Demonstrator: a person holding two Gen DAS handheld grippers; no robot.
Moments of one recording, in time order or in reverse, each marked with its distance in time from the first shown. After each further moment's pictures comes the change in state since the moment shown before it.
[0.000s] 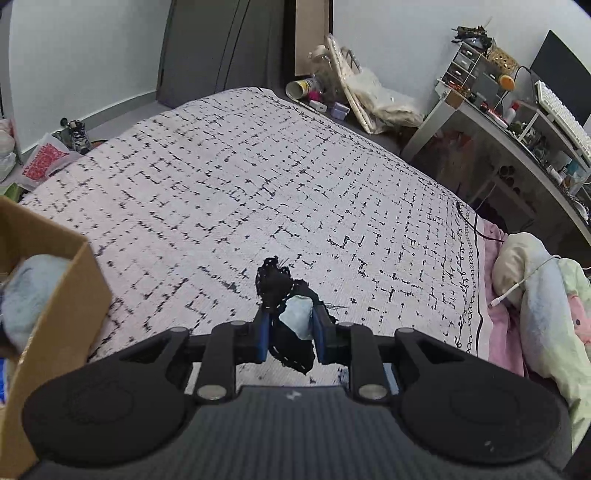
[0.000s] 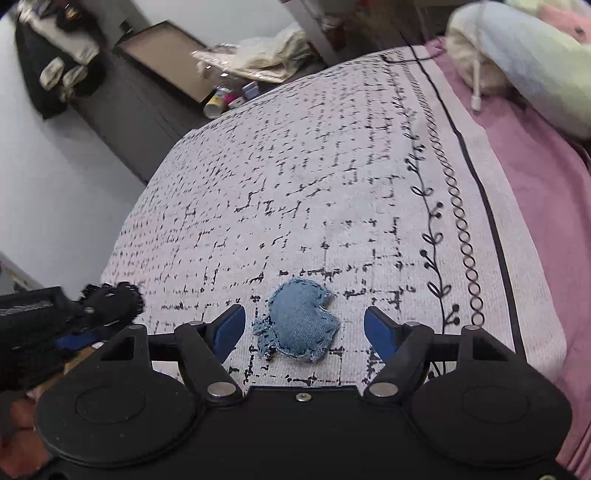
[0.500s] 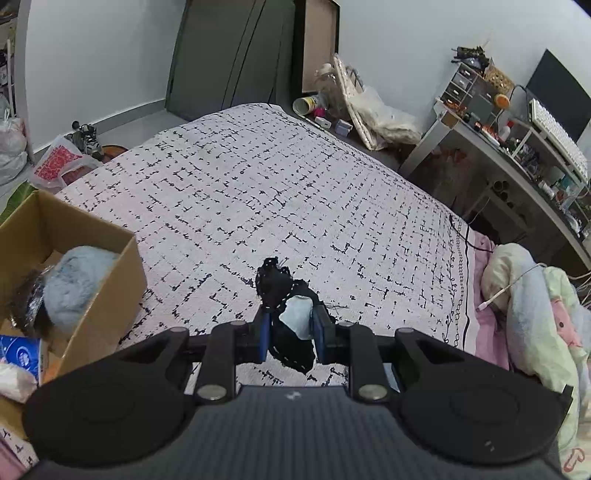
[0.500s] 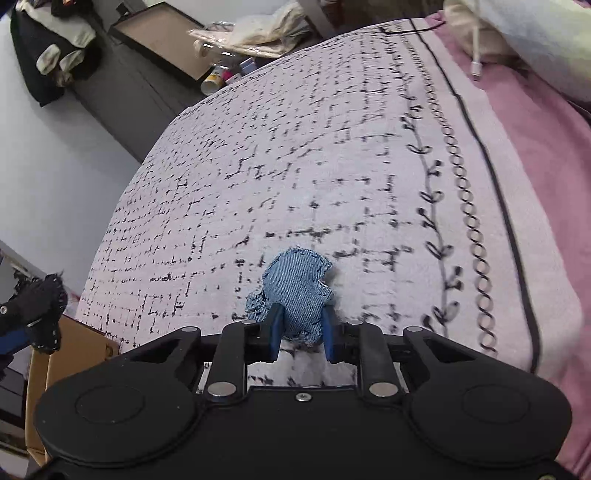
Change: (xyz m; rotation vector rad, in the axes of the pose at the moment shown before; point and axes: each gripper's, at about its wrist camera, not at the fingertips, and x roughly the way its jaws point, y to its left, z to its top) left arm -0.048 0.015 -0.008 -0.036 -0.036 -0.012; right arm 0.010 -0.015 -0.017 0.024 0.060 0.013
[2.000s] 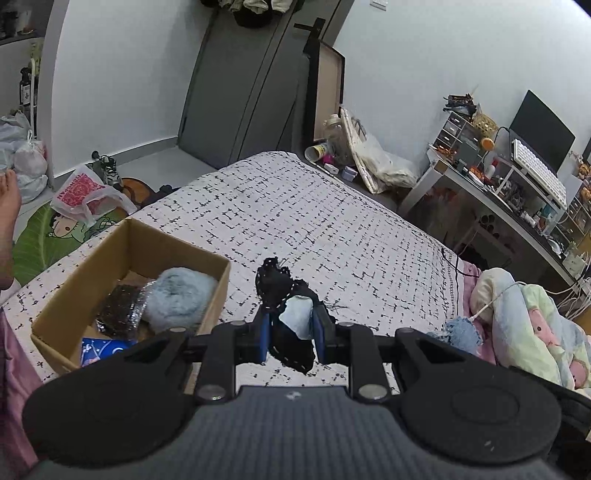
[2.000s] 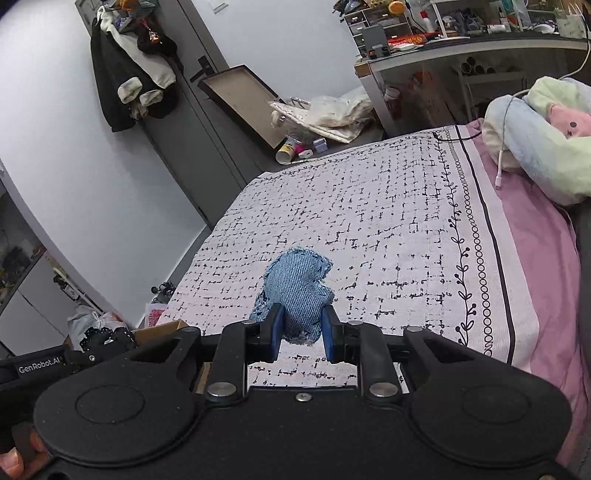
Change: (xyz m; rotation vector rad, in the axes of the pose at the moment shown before) left arm -0.105 0.070 -0.014 0.003 -0.134 -0.023; right arm -0.136 0.083 -0.026 -0.133 -0.236 0.095
